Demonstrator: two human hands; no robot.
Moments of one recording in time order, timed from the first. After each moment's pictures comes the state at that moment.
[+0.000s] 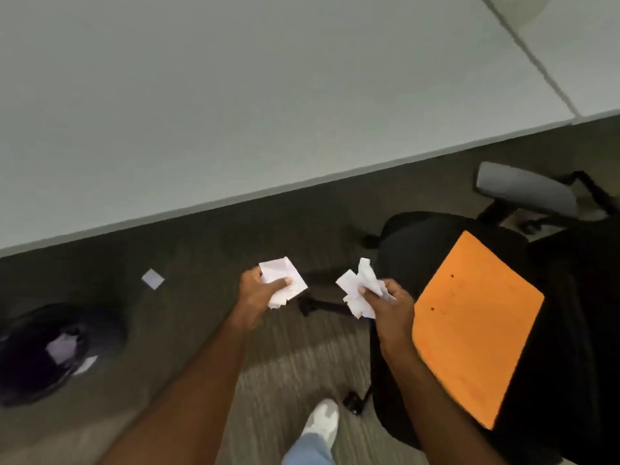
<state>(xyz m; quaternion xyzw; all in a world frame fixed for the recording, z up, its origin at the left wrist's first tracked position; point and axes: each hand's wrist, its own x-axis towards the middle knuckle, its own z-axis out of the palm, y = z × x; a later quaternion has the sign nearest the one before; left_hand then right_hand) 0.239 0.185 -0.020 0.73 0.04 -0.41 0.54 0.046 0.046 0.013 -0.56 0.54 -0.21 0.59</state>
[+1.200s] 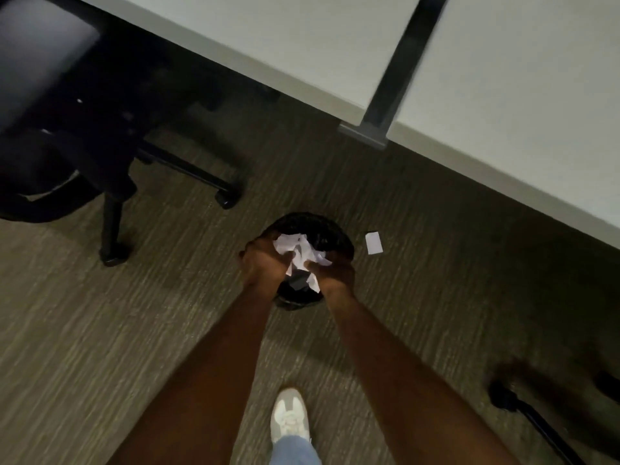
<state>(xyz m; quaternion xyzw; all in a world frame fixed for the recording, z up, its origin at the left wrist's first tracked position) 0.523 0.802 -0.203 0.90 0.21 -0.17 0.33 0.506 0.666 -0.218 -0.80 0.32 0.23 0.45</state>
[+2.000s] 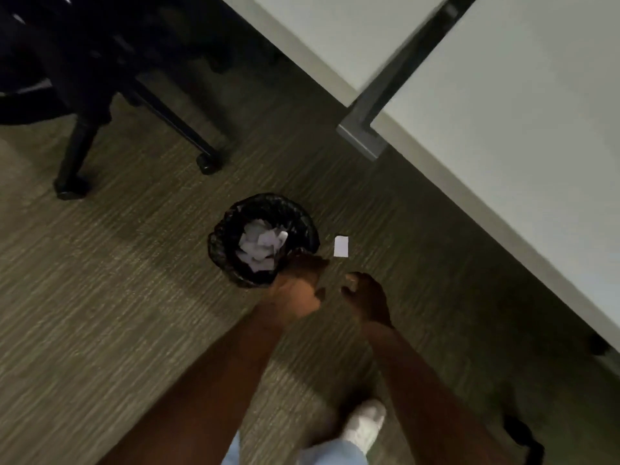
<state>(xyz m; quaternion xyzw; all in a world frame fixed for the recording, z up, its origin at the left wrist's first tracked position) 0.459 0.684 -0.206 0.92 -0.08 -0.21 0.32 0.478 0.507 -0.201 -0.93 0.08 0.30 0.18</state>
